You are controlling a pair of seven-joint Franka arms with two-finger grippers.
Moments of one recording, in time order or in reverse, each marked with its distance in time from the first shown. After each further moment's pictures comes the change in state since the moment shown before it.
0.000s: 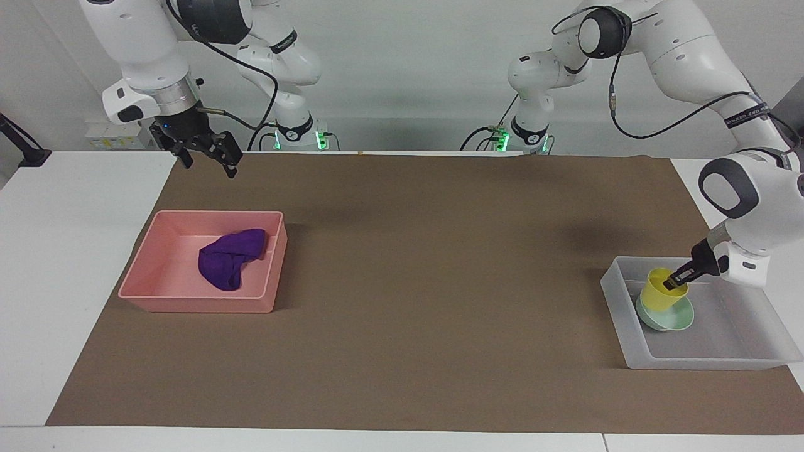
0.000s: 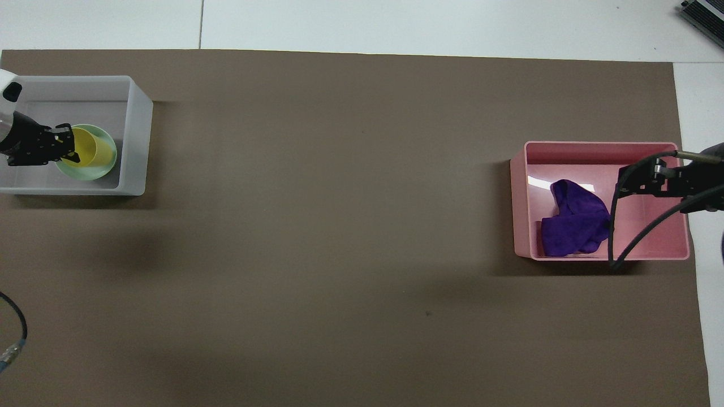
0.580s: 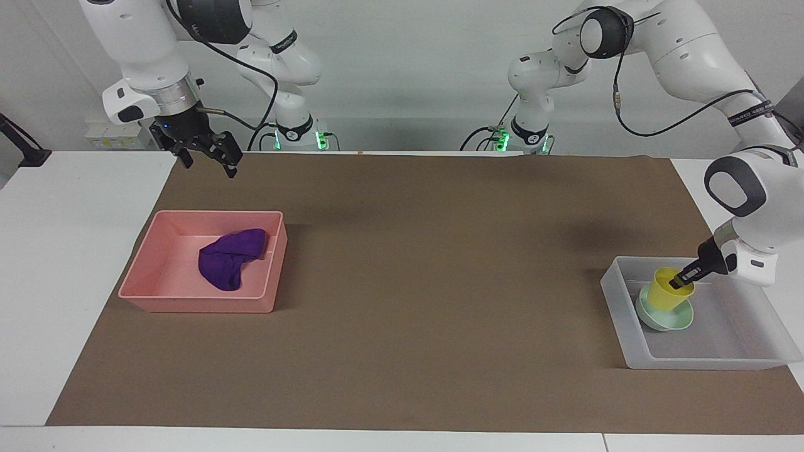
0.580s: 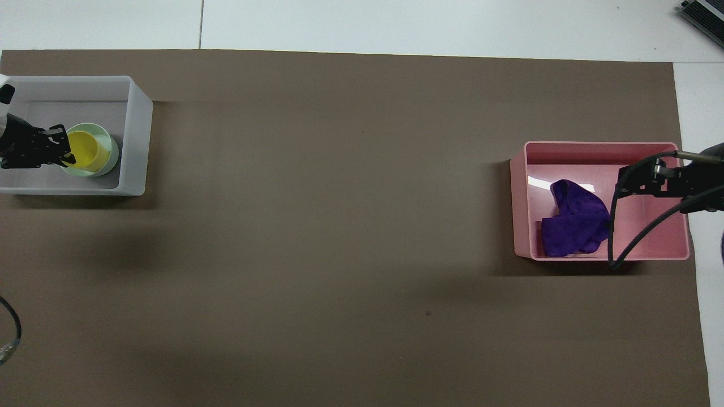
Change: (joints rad) left arm 0.001 0.017 -0.002 0.000 0.000 0.002 0.011; right arm 0.000 0.000 0.000 0.000 0.000 0.000 0.000
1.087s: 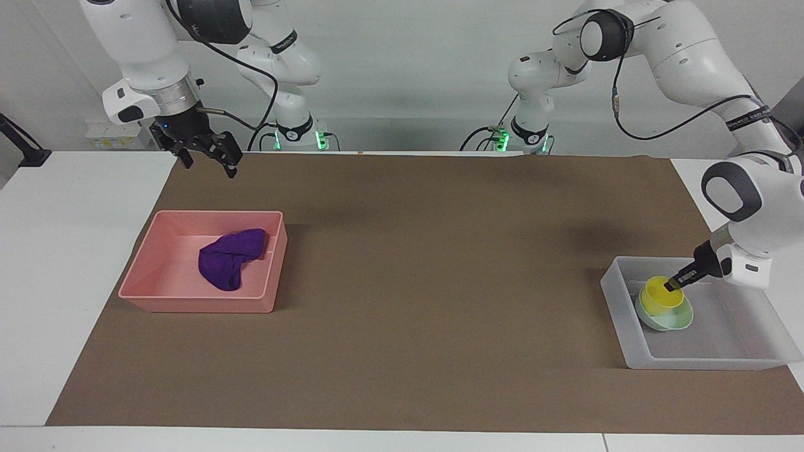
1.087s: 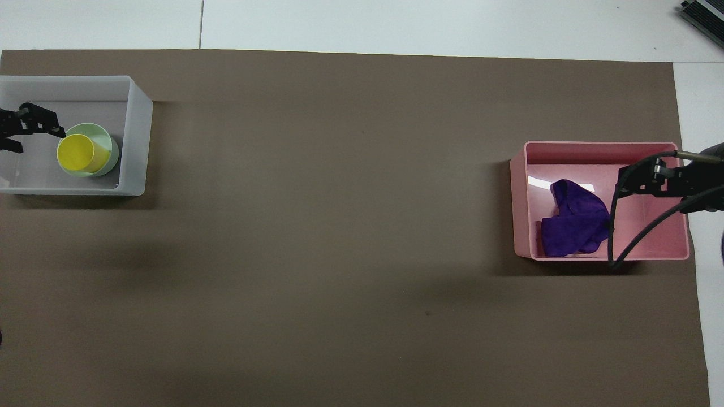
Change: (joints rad) left arm -0.004 -0.121 -0.009 0.051 0.000 -0.061 0.125; right arm 0.000 0.000 0.000 0.000 0.000 0.000 0.000
